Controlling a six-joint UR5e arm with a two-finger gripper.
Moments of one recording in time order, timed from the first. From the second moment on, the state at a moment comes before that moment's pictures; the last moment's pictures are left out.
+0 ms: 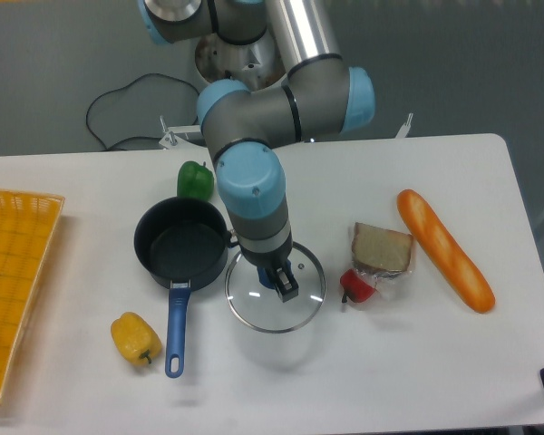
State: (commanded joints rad) arm 2.35 -2.00 -1.52 -1.17 1.65 1.34
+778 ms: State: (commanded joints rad) arm 2.34 -2.08 -1.53 -1.10 1.65 1.23
